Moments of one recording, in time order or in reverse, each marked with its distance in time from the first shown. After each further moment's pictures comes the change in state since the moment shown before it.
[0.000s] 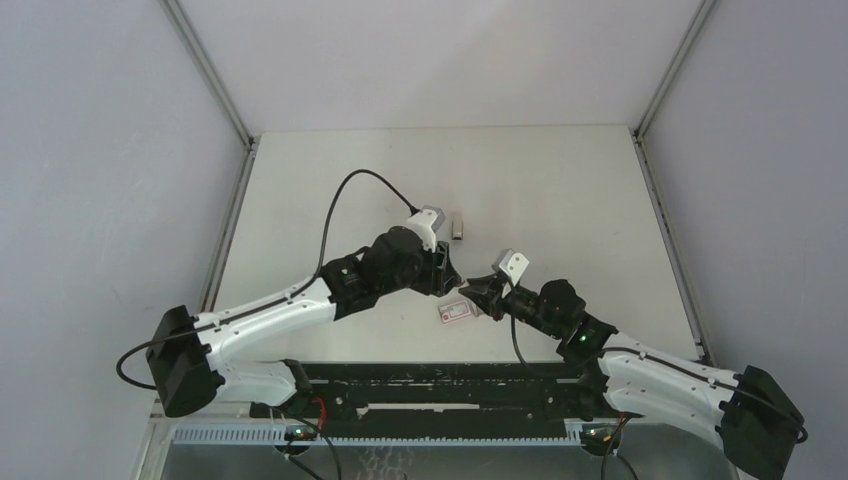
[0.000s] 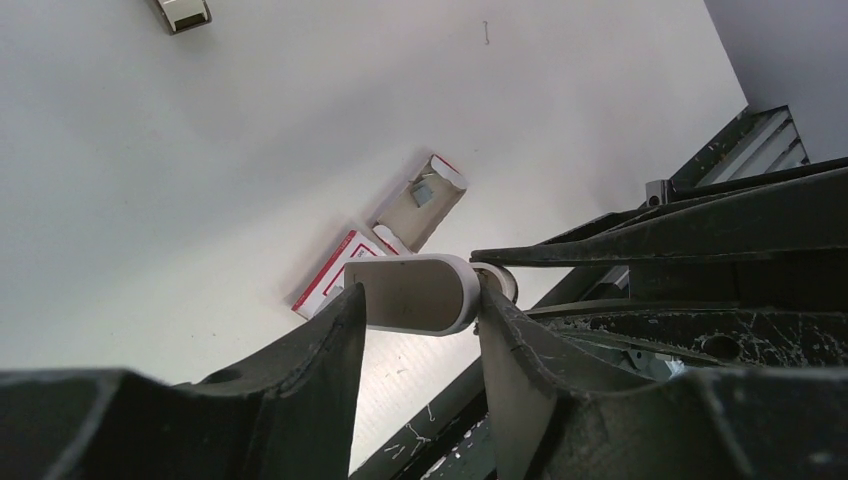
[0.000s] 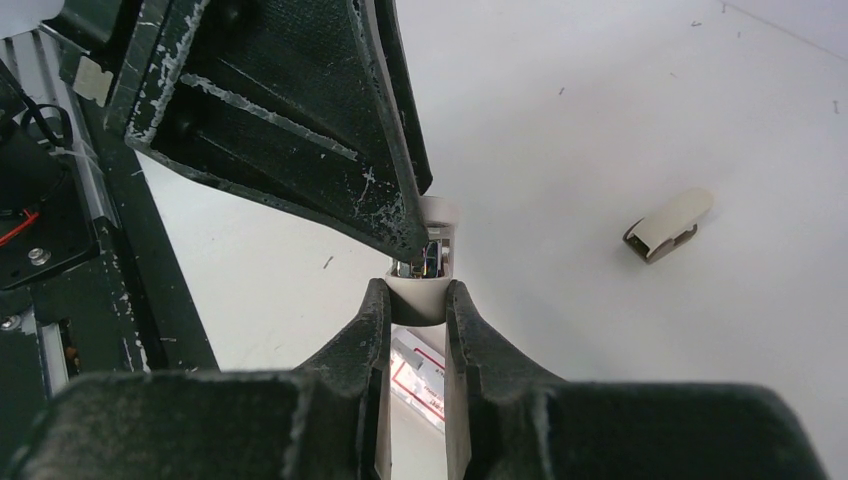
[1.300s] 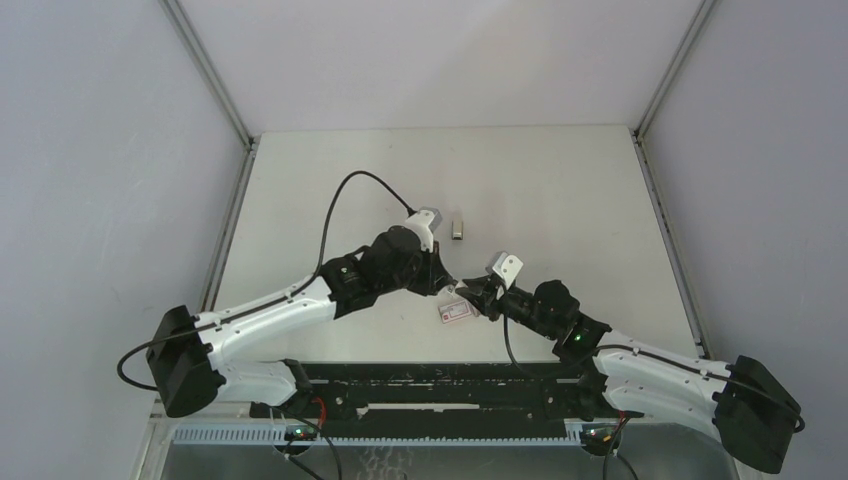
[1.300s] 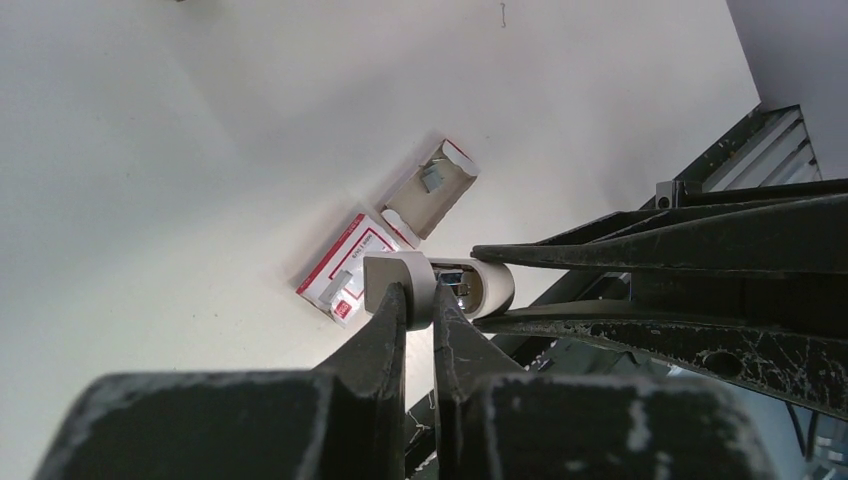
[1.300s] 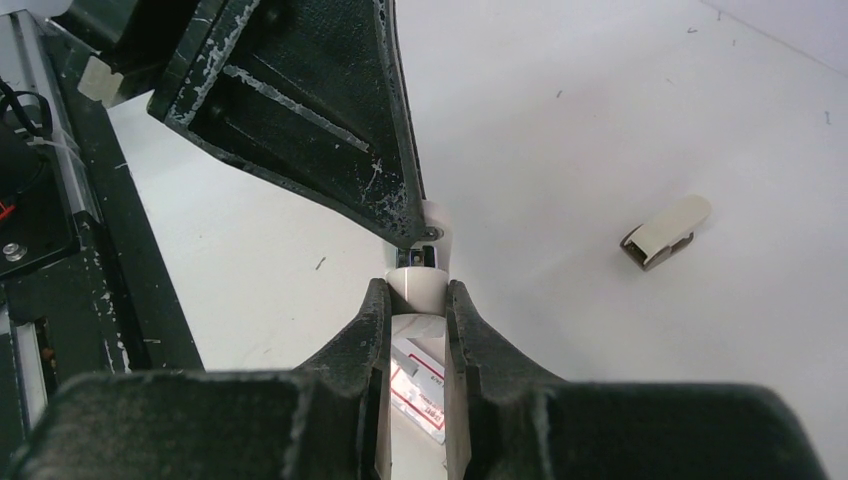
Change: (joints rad) left arm 0.017 0.009 0.000 -0.033 0.000 -0.023; right arm 0.031 0.057 0.000 0.043 0.036 -0.035
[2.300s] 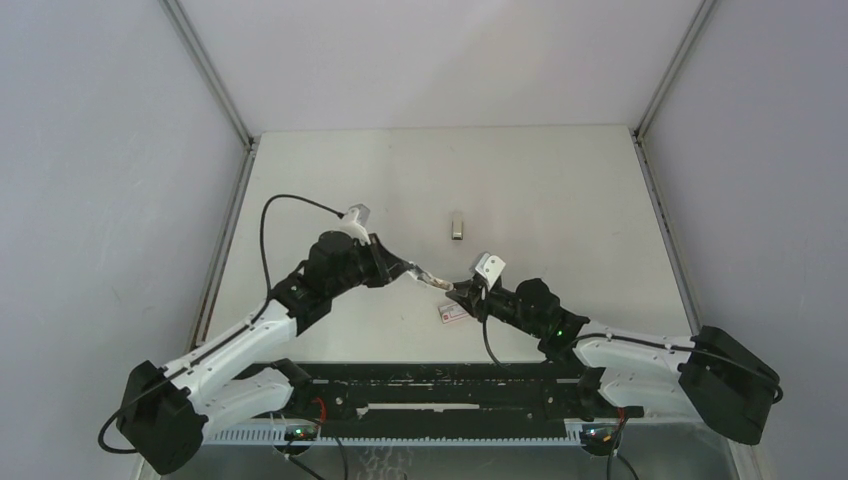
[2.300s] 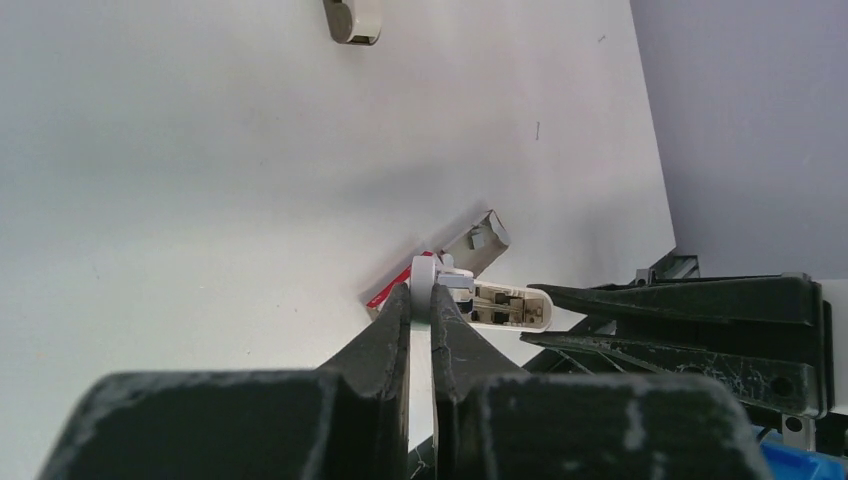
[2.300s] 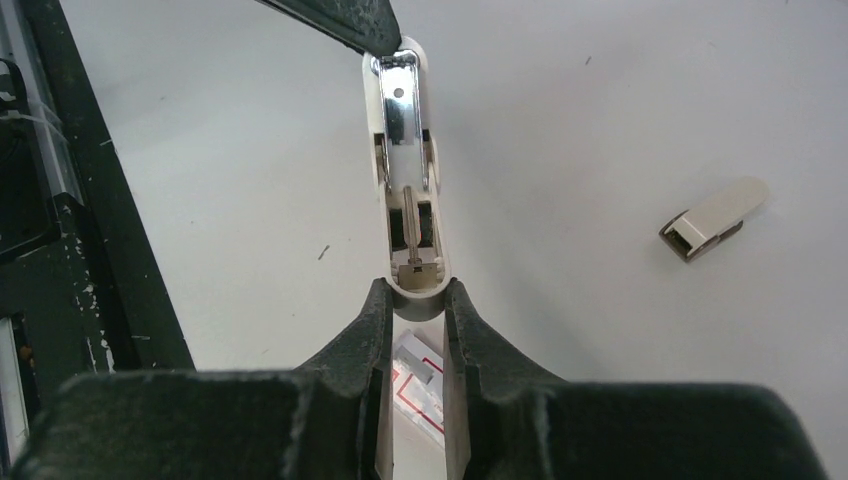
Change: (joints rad) left arm 0.321 -0.273 -0.309 0.177 0.154 -0.155; right arm 0.016 0.206 0.013 0.138 0.020 0.011
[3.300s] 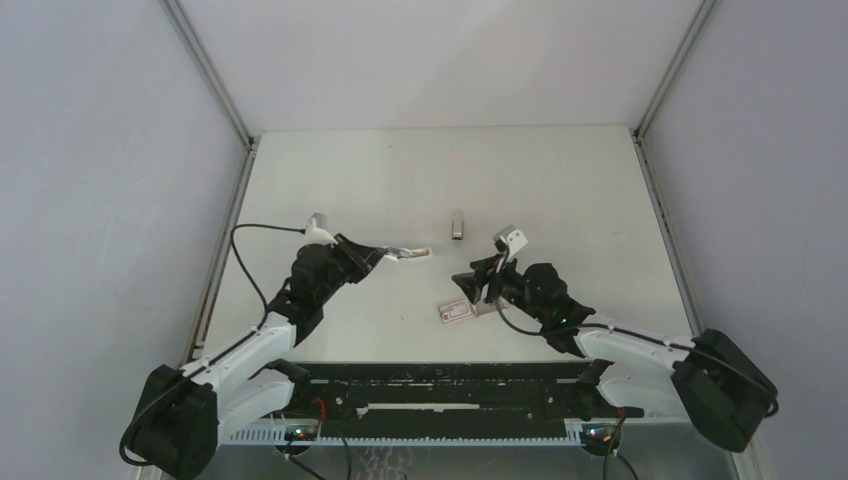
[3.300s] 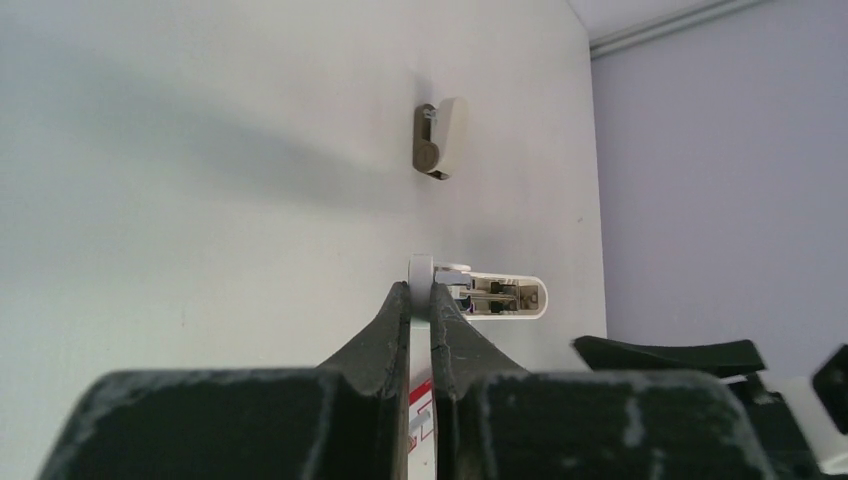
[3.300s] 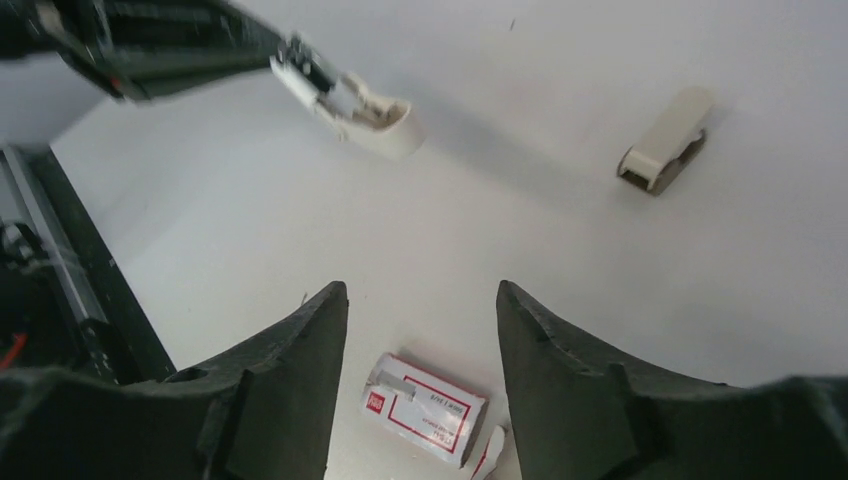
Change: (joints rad) left arm 0.211 -0.026 -0.237 0.346 -0.049 -0.232; right arm -0.127 0.079 0.028 0.006 0.018 0.274
